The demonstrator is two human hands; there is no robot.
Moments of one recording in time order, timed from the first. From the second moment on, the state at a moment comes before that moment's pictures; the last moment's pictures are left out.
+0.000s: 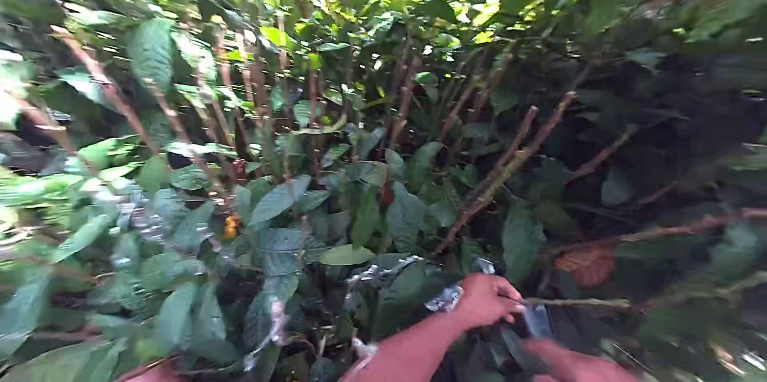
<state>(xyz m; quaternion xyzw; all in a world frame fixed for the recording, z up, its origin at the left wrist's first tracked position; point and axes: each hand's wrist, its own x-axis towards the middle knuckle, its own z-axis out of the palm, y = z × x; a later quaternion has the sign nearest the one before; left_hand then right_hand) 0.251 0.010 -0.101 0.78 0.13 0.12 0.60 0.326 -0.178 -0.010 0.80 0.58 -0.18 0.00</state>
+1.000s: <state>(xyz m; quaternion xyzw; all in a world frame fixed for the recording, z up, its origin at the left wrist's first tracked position) 0.242 0.005 -0.094 0.82 0.15 0.13 0.54 0.301 -0.181 0.002 0.80 0.52 -0.27 -0.13</state>
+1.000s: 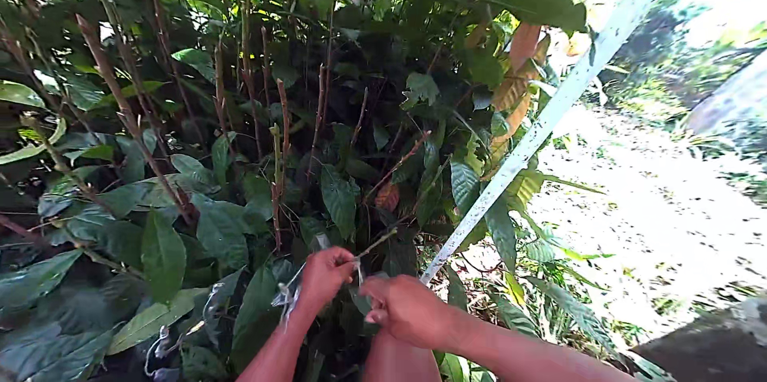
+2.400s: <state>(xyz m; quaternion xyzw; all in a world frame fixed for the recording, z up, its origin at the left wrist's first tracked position) 0.220 -0.020 -0.044 0.95 -0.02 0.06 0.31 0.335 -0.230 0.040 0.84 0.51 -0.12 -0.15</state>
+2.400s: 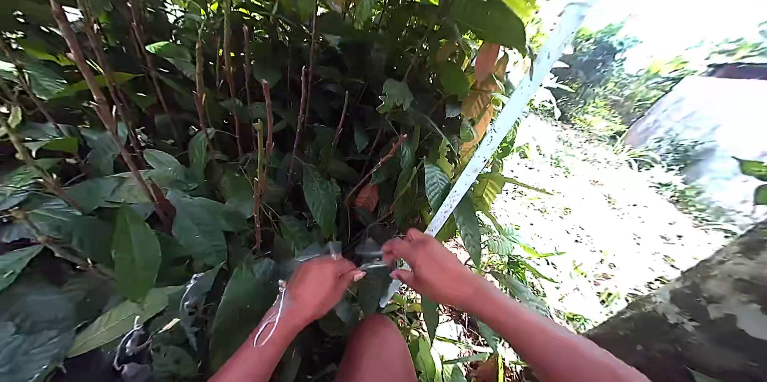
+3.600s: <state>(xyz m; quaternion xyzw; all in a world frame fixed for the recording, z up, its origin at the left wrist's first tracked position) 0.218 -0.039 -0.045 0.88 0.01 0.22 0.42 0.294 -0.193 0.050 0.84 0.55 0.01 -0.02</state>
